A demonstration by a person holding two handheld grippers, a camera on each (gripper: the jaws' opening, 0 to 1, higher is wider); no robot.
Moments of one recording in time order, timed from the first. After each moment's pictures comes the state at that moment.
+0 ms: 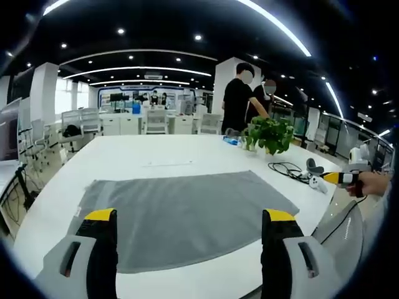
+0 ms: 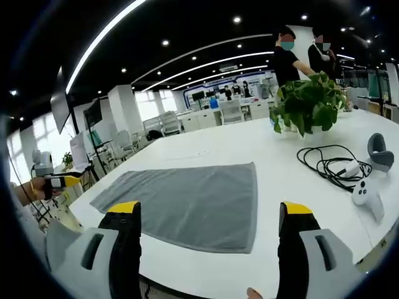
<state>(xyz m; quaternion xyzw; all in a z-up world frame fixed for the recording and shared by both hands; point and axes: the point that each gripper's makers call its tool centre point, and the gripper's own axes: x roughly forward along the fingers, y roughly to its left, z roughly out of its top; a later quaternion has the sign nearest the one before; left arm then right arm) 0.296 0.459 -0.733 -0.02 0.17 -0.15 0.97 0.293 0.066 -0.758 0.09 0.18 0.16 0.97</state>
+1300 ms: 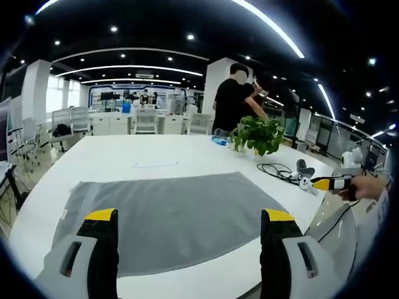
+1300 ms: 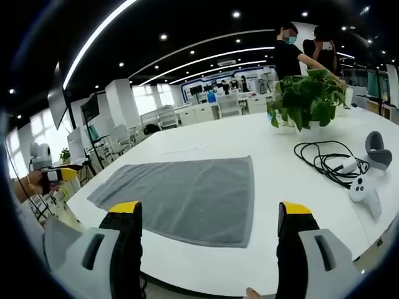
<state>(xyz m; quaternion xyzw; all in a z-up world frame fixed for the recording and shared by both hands) 0.302 0.432 -0.729 -0.02 0.17 -0.19 0.97 0.291 0.061 -0.767 0.08 0.20 0.15 0.96</state>
